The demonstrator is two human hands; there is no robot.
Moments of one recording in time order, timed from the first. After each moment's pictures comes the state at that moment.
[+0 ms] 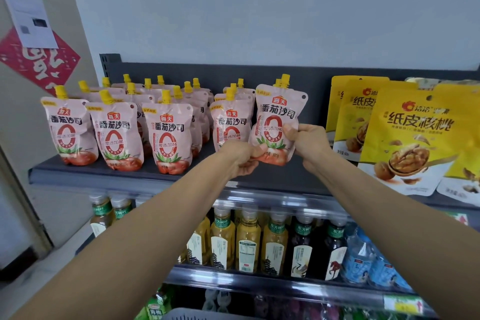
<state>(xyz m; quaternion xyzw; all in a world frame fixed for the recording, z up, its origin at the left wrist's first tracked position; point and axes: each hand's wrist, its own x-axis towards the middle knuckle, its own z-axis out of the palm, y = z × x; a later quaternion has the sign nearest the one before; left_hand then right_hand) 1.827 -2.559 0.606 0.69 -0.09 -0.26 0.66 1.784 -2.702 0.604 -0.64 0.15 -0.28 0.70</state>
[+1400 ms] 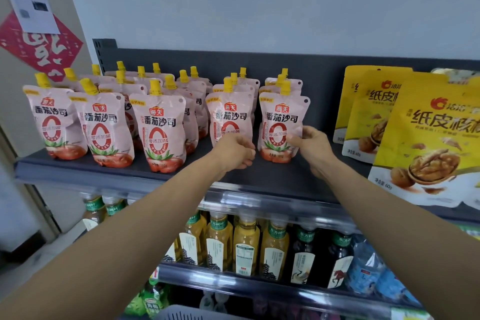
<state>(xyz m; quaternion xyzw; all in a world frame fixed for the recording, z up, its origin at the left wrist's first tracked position) 1.863 -2.564 0.587 0.80 -0.20 -0.15 0.55 1.830 -2.753 0.562 -0.69 0.16 -0.26 0.65</state>
